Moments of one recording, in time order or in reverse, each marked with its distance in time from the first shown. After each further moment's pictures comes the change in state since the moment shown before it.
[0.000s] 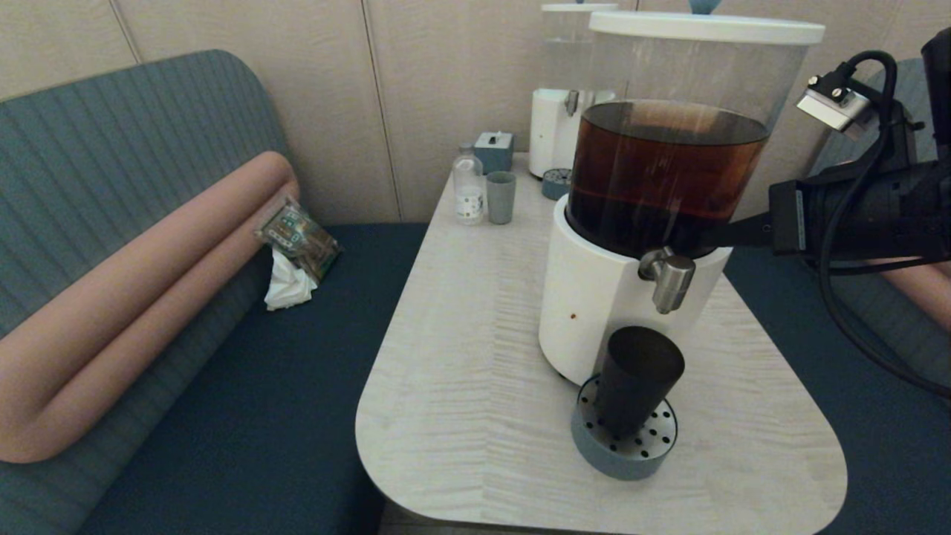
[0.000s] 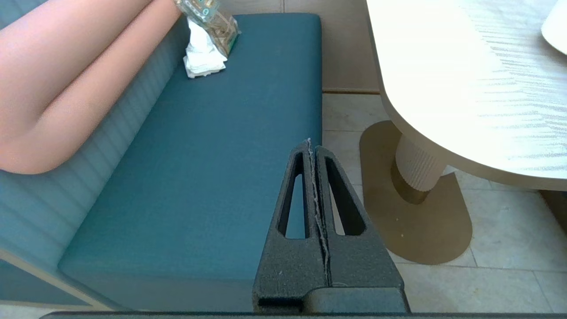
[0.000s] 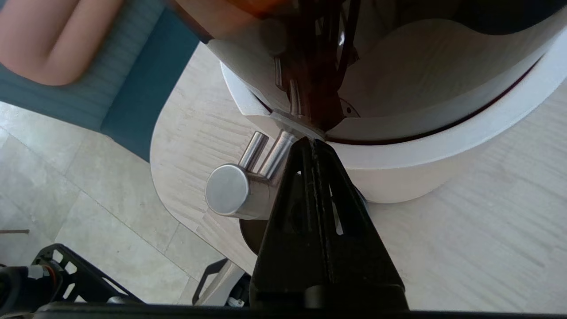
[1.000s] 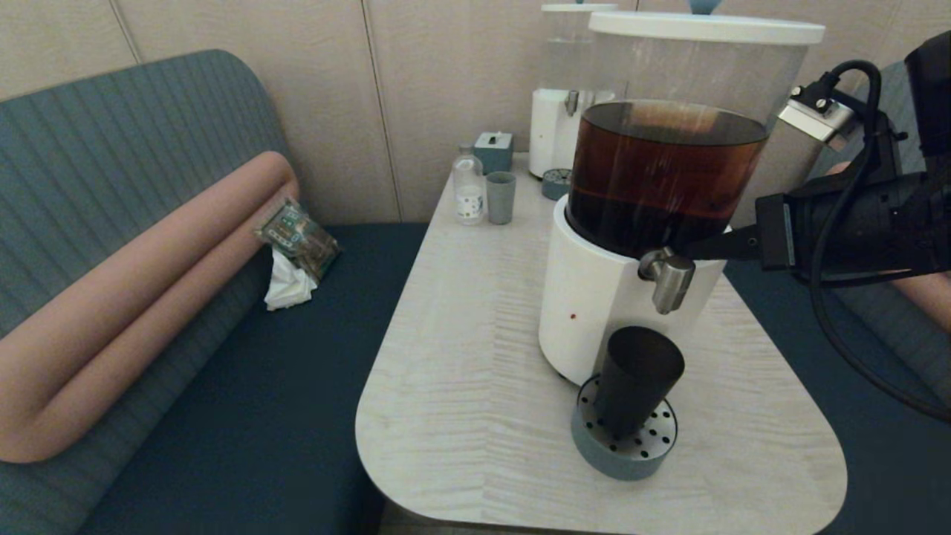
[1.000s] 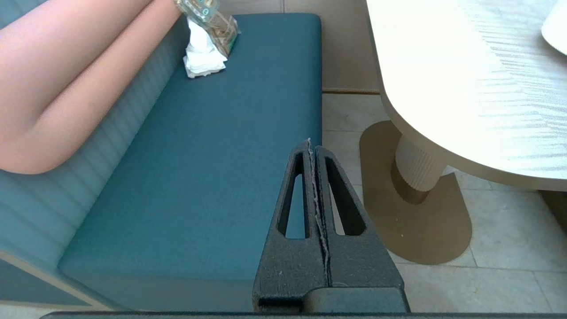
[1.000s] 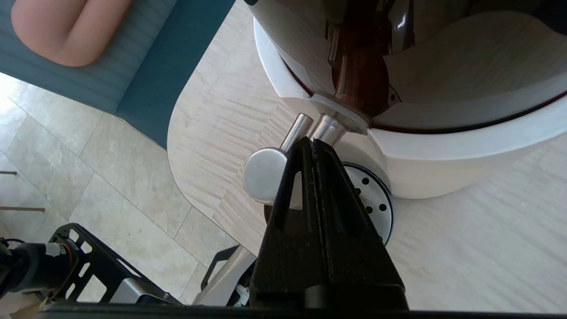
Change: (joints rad) left arm 0.000 0.000 0.000 0.000 0.000 0.000; right arm 0.058 -0.003 0.024 0.000 0.009 0.007
